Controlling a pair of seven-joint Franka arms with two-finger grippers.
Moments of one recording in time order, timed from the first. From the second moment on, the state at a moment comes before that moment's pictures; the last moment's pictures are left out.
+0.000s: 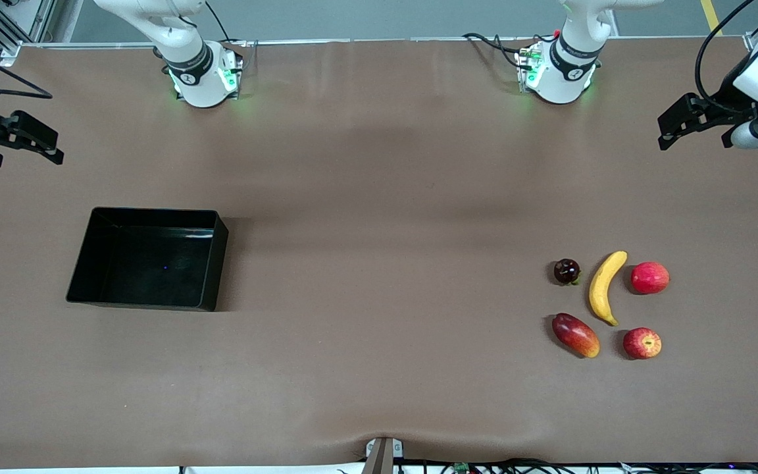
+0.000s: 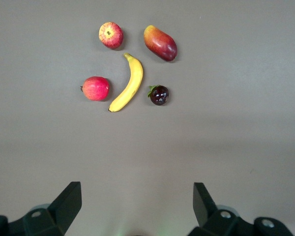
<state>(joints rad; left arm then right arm) -0.03 -0.10 -0.09 -1.60 0.03 1.51 -0.13 -0.08 -0.05 0.07 -1.56 0.00 1.49 -0.05</state>
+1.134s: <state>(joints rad) 0.00 0.18 -0.08 -1.57 0.09 1.71 -0.13 -0.13 0.07 0.07 -1.56 0.00 1.60 -0.05</state>
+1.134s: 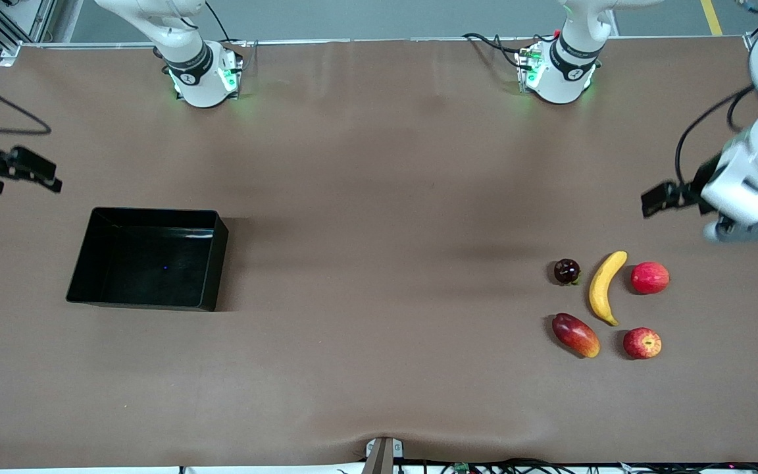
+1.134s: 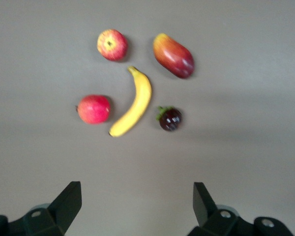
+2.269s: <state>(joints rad) 0.16 0.68 -0.08 -1.48 0.16 2.30 0.39 -0.31 0.49 0.06 -1.58 -0.01 1.85 -0.25</state>
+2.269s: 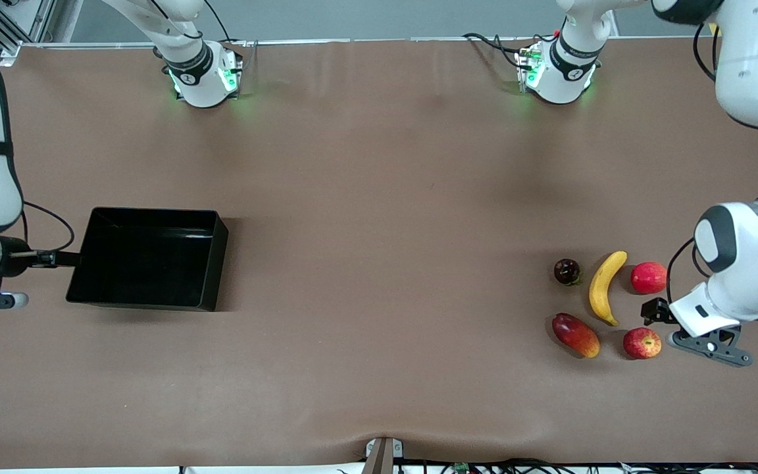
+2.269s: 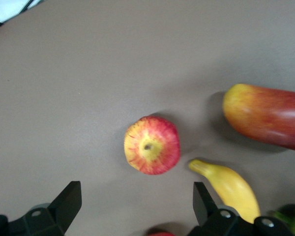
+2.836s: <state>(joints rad) 0.15 0.79 -0.09 -1.44 0.16 2.39 0.35 -0.36 0.58 0.06 -1.65 -0.03 1.97 -0.30</state>
